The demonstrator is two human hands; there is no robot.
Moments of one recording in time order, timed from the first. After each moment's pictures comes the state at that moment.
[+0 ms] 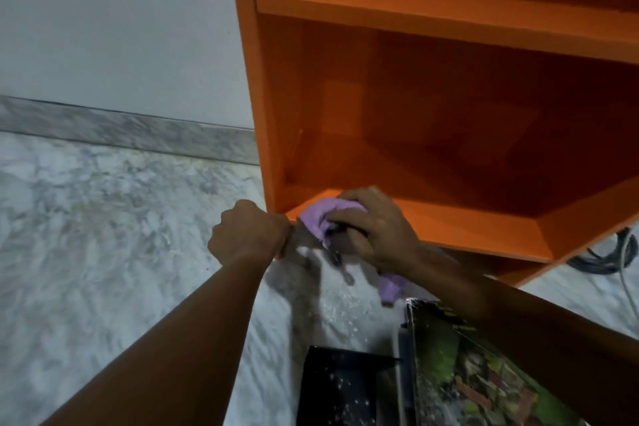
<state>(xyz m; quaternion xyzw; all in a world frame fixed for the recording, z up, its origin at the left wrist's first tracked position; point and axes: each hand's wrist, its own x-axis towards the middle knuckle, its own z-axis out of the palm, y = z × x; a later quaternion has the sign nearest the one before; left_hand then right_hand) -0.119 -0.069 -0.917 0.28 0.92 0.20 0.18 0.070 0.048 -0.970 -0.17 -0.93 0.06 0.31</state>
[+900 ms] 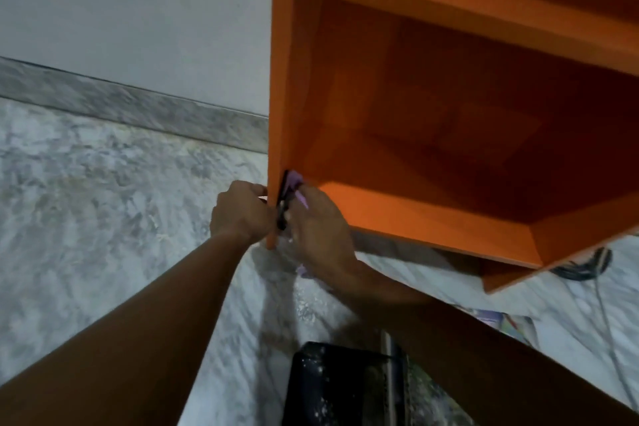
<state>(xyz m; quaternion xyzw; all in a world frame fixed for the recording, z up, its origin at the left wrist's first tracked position) -0.151 -0.063 -0.931 0.33 0.84 0.33 0.28 -0.022 -0.002 -0.987 -0.34 -0.91 0.02 0.22</state>
